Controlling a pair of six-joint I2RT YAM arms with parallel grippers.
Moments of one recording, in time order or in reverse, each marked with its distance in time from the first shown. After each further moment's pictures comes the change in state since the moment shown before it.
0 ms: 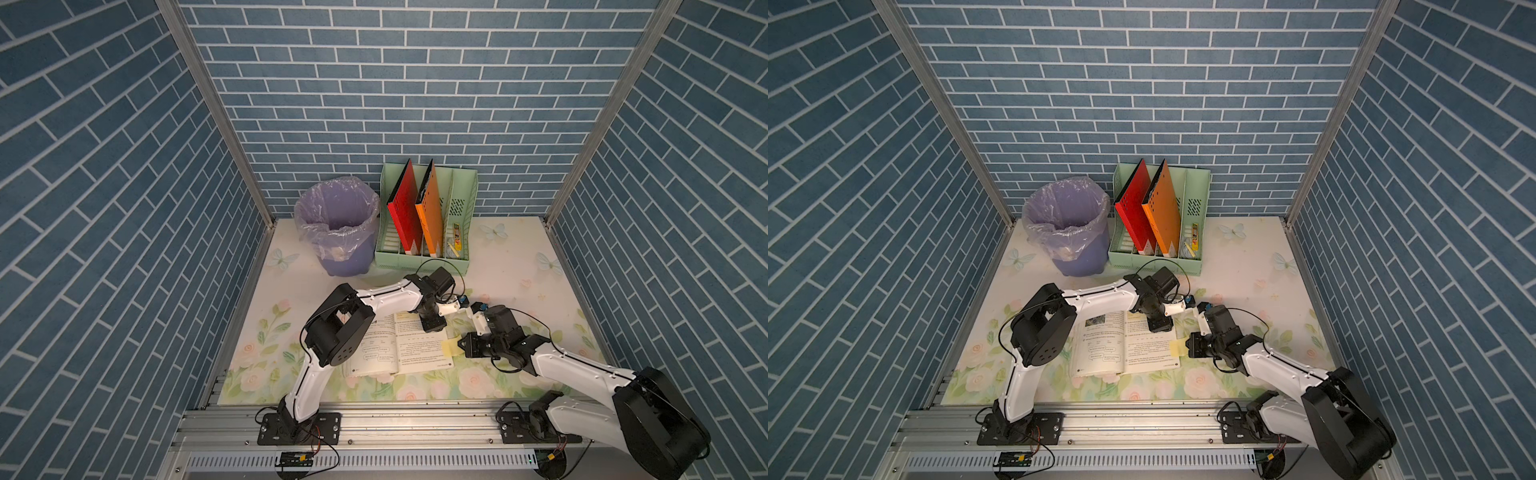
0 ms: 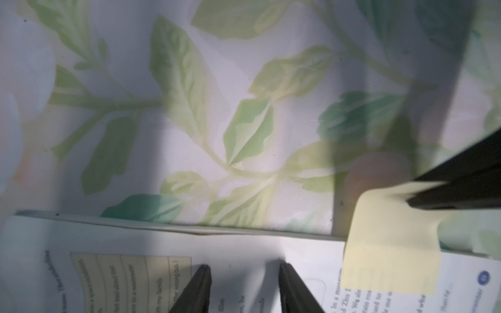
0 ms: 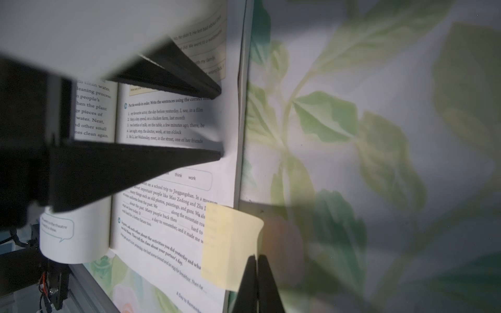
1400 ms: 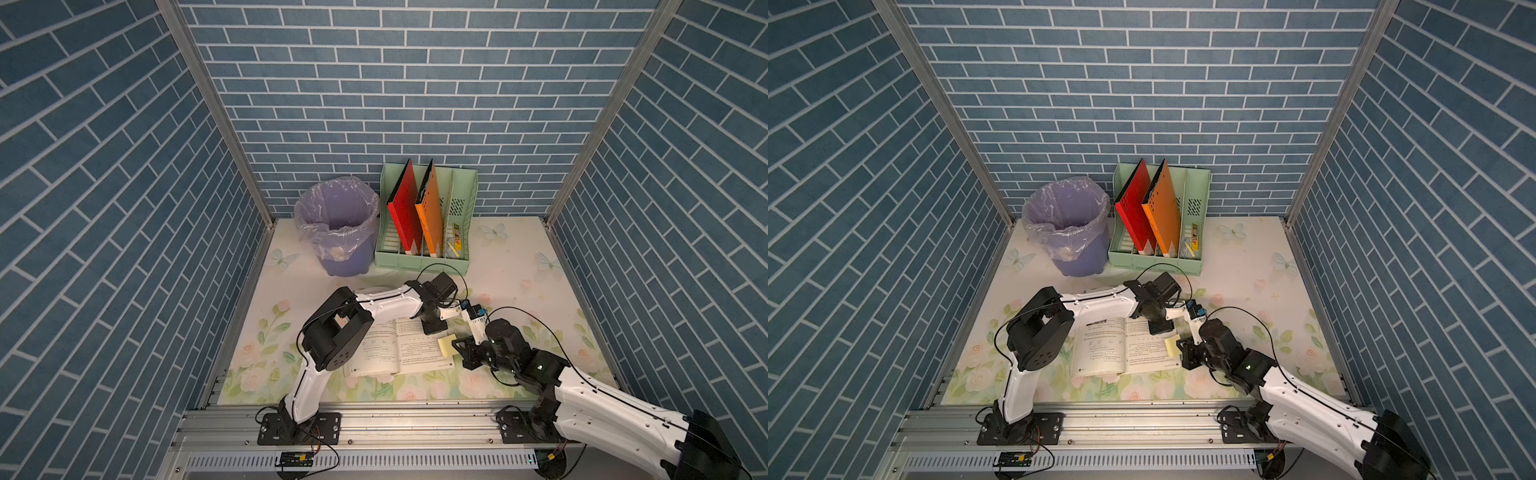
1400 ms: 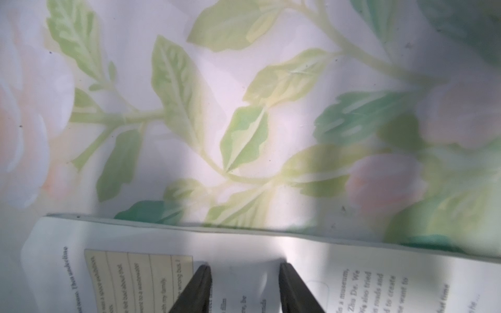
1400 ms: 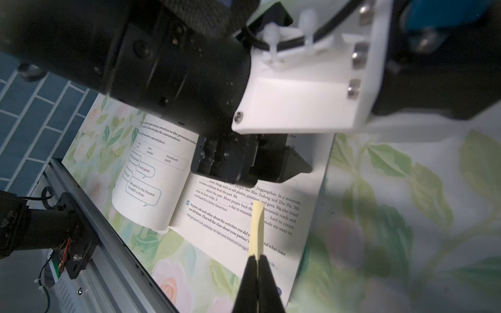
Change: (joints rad) left arm -0.023 -0.036 -0.058 0.068 -0.058 0.027; right arm 0.258 -0.327 -0.004 -0.082 0.203 0.008
